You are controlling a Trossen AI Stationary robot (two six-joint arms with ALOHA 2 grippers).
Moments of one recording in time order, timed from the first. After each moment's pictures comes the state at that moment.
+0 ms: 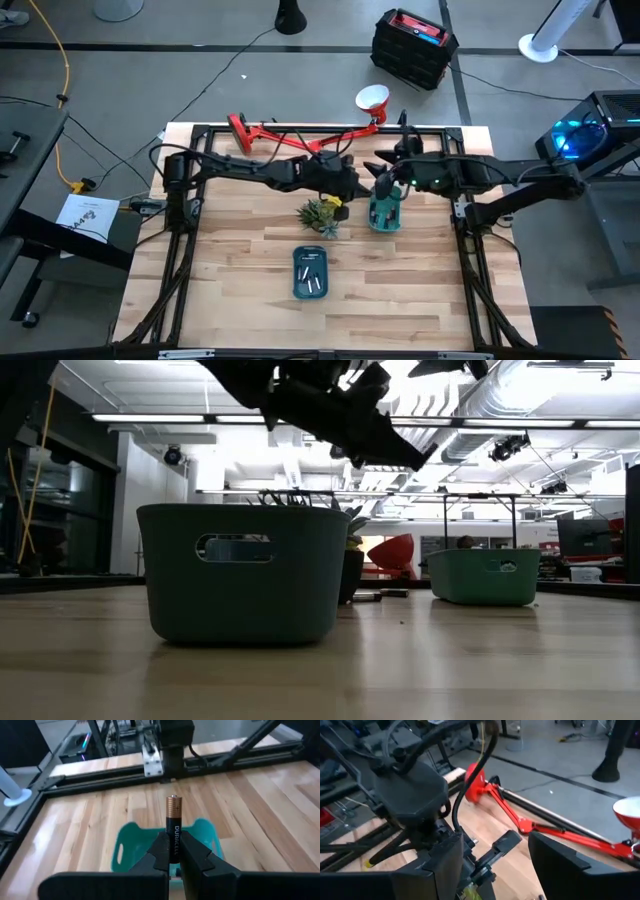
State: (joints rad) left arm 0.13 1.94 1.40 0.11 0.15 0.22; right arm 0.09 1.16 1.21 -0.51 0.62 0.53
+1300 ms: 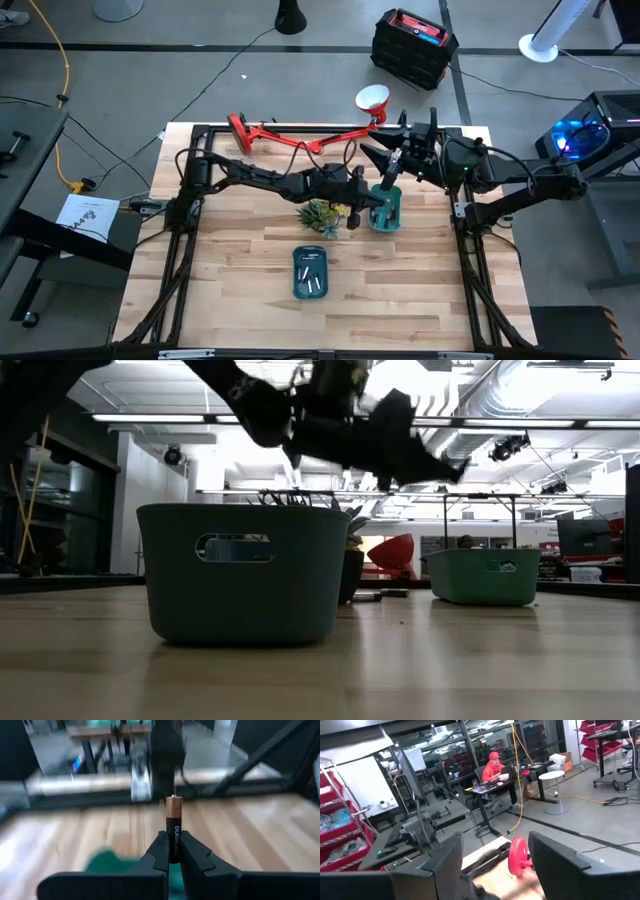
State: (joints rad) left arm 0.11 2.12 1.40 0.45 0.19 0.10; right arm 0.08 1.14 1.21 -0.03 0.55 0.28
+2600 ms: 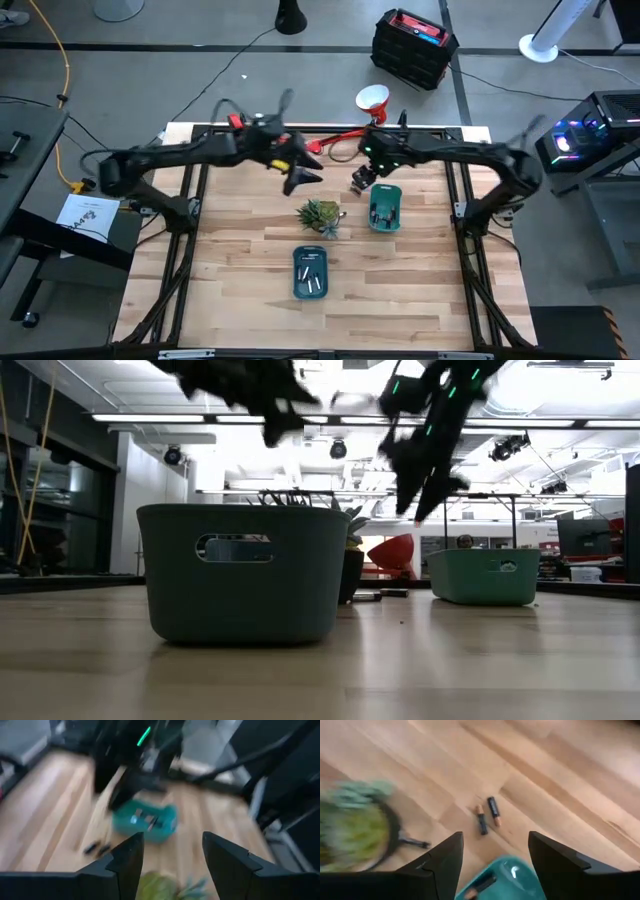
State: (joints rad) left arm 0.35 1.45 1.12 -0.15 0.44 -0.09; right arm -0.36 1.56 1.20 -0.79 0.06 0.51
